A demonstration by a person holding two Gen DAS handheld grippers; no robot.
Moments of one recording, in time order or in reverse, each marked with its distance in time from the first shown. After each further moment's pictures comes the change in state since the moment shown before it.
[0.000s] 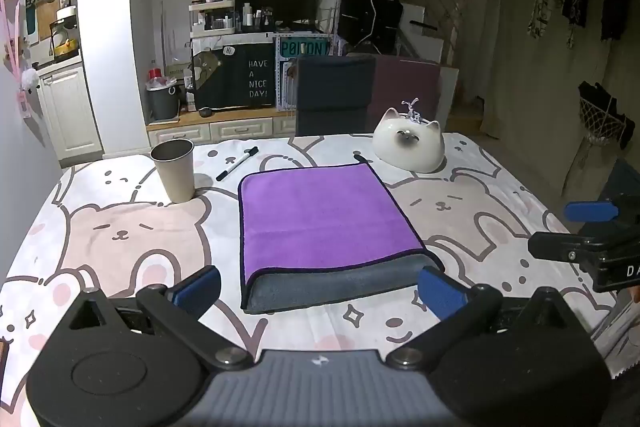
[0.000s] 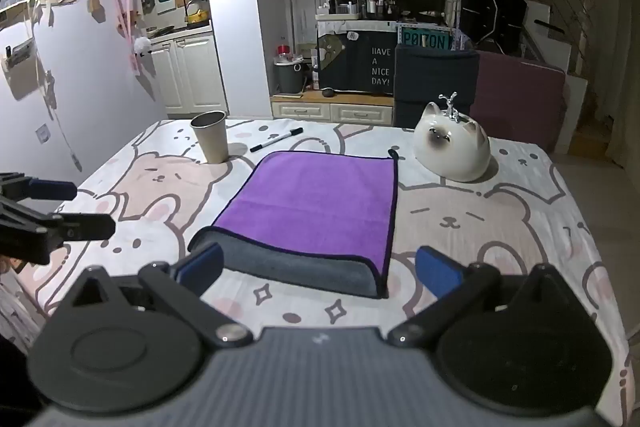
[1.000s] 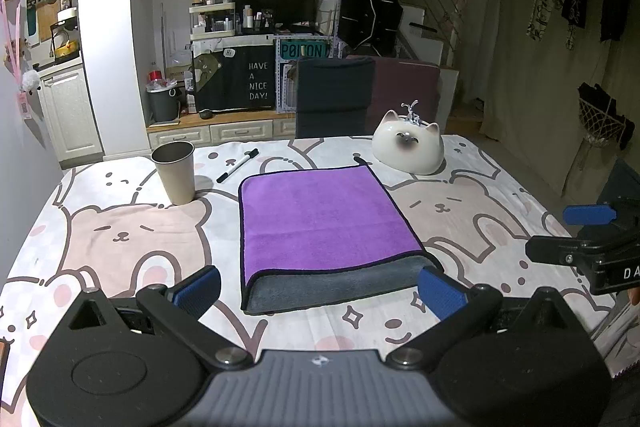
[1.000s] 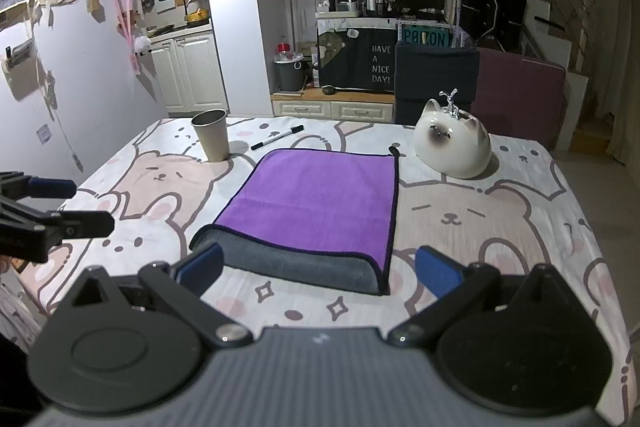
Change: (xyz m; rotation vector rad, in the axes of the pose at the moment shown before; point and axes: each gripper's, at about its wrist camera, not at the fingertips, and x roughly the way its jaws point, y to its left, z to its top) left arm 0.000 0.000 0.000 0.002 -0.005 0.004; right arm 0.000 0.001 0.000 0.004 0.005 0.003
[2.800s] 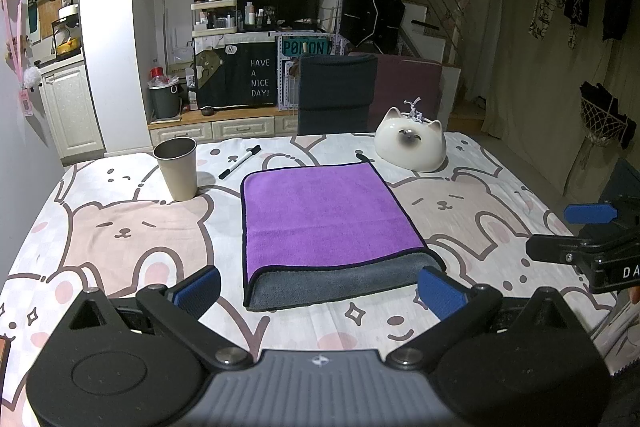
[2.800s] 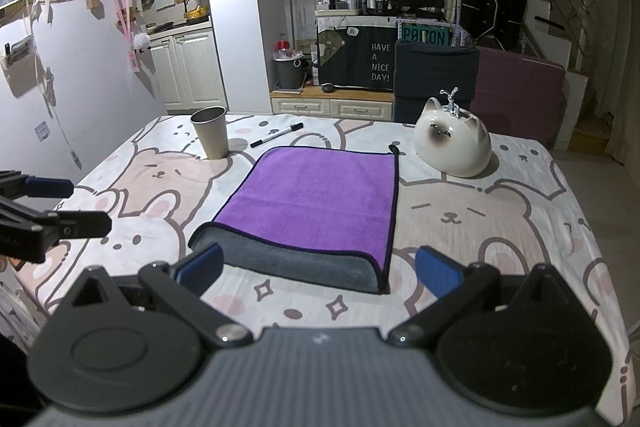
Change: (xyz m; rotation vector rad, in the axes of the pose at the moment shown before) left arm 0.002 0.009 0.000 -0.003 0.004 0.003; right arm 0.002 -0.001 0.000 -0.001 0.005 -0.003
